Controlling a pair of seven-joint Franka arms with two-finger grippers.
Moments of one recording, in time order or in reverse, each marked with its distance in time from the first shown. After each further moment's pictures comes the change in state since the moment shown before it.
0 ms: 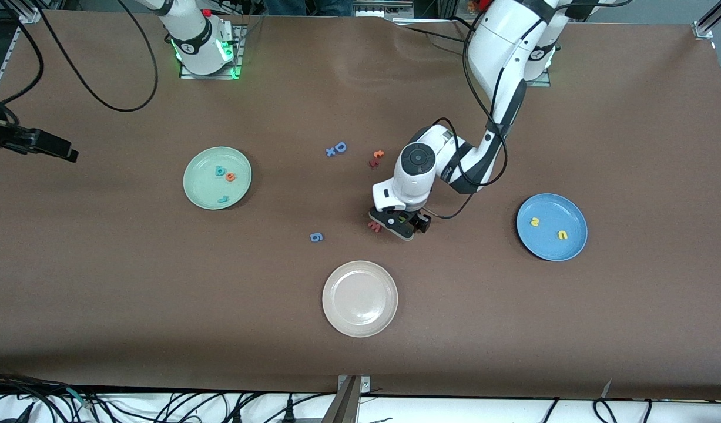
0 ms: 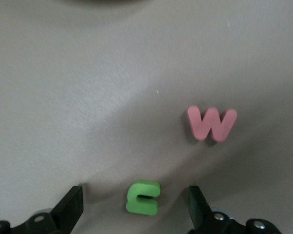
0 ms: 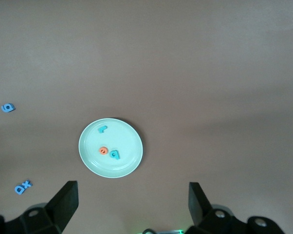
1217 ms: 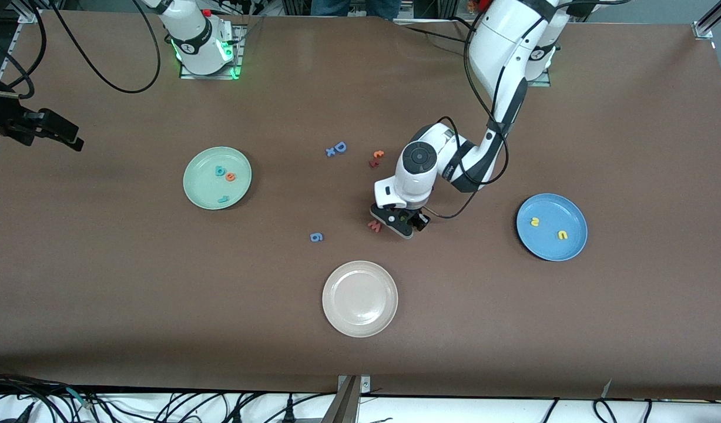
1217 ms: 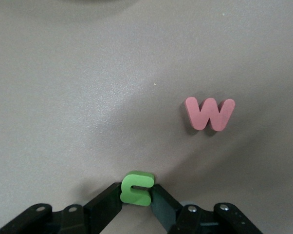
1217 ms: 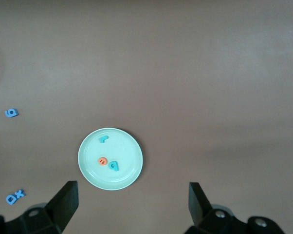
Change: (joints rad) left arm 0.001 -0.013 0.001 -0.014 0.000 0.004 0.024; right arm -0.281 -0.151 0.342 -0.202 -0.066 0.175 0.014
